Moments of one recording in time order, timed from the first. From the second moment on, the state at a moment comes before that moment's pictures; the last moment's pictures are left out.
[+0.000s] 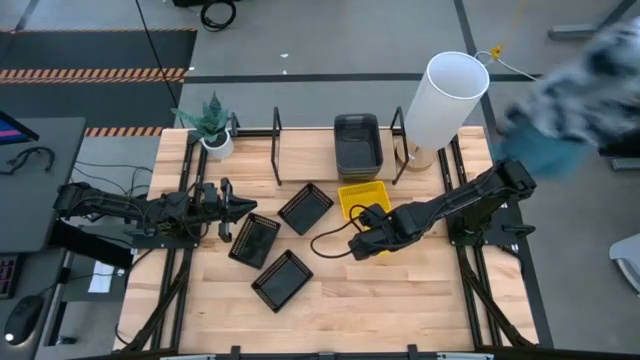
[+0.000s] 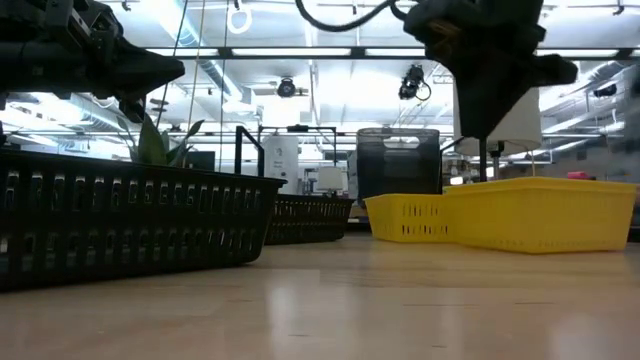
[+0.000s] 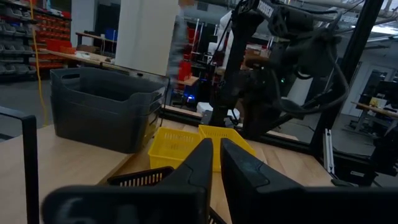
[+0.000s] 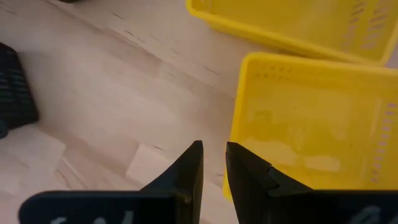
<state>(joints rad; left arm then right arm) -0.11 0.40 0.01 0.50 -0.29 -0.20 0.33 1.64 1.27 -1.03 0.26 1.43</state>
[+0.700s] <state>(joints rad) -0.11 0.40 0.01 0.50 -0.29 -0.20 0.34 1.64 1.29 -1.13 0.28 1.39</state>
